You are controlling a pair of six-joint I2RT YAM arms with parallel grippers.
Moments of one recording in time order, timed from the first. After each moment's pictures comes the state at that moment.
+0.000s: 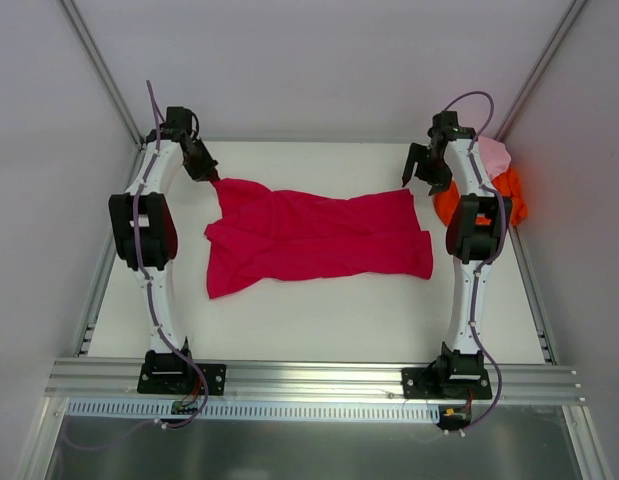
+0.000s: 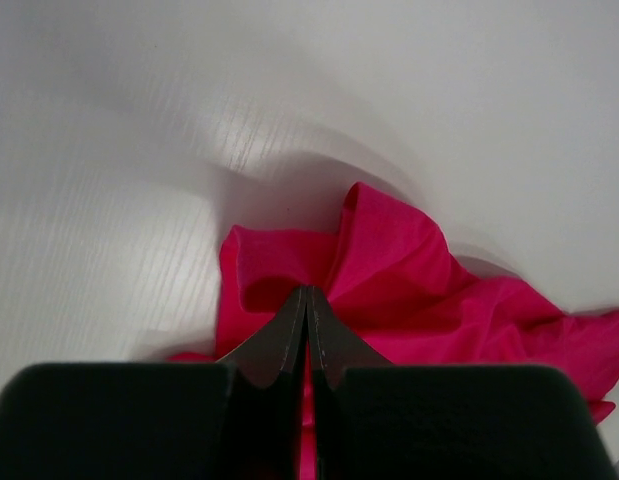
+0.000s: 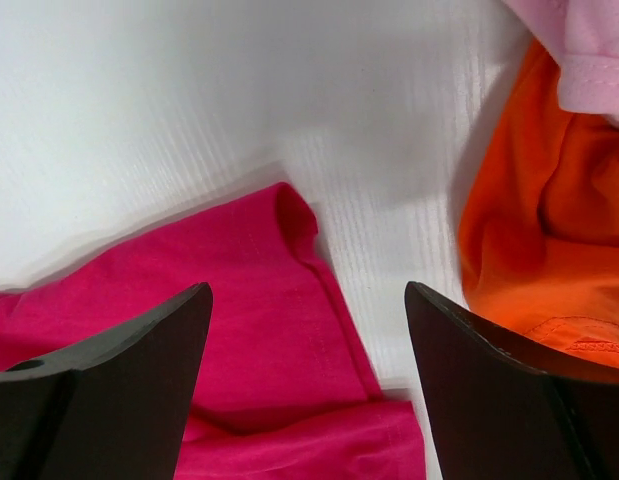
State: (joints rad) left arm 0.03 2.20 1.98 -0.81 0.17 -0.54; right arm 0.01 2.42 2.27 -1.04 -0.06 0.26
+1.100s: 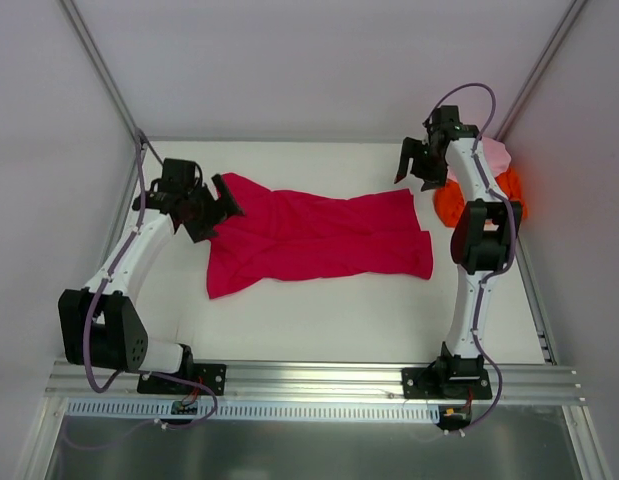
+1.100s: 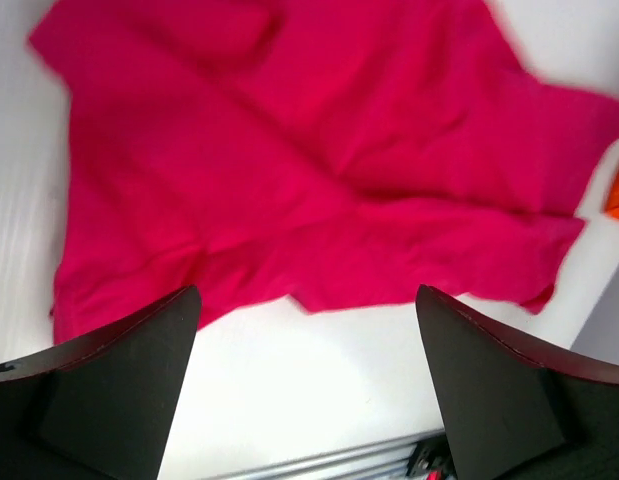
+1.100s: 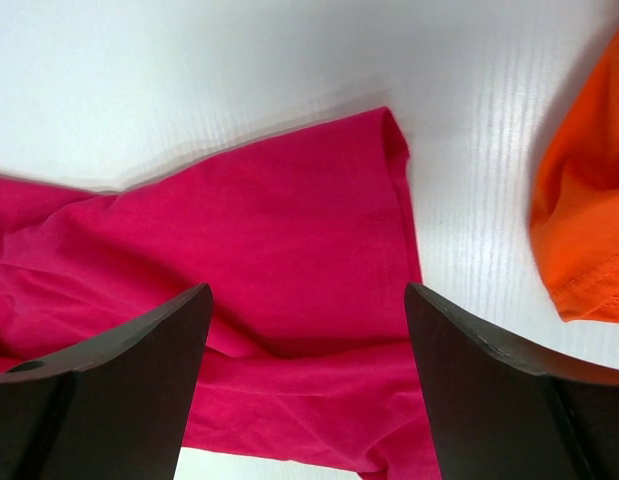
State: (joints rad) left arm -0.12 1.42 1.23 -0.71 0.21 -0.66; right arm 0.04 2.23 2.11 -0.99 -0.16 0.23
